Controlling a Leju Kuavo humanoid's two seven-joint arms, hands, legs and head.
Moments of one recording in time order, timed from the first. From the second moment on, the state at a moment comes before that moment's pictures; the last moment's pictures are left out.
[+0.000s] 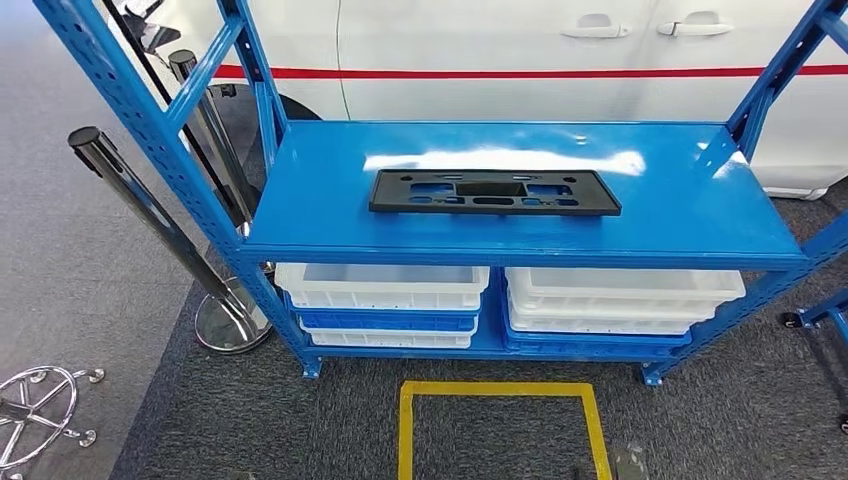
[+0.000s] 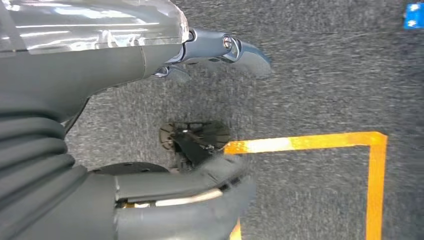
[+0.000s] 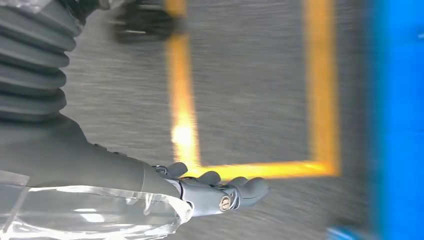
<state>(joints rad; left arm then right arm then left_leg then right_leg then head) 0.11 -0.19 0.51 -0.60 -0.44 -0.10 -0.24 -0.05 0.02 -0.24 -0.69 0.15 -0.15 -0.19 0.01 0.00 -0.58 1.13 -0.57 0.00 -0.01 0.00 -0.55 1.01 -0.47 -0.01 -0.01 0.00</state>
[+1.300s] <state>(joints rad) 0.05 -0.13 0.36 -0.55 -0.41 -0.09 -0.28 -0.35 -0.14 0.43 -1.38 0.94 -0.29 -0.05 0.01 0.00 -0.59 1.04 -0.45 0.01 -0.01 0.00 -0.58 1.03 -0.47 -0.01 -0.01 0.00</state>
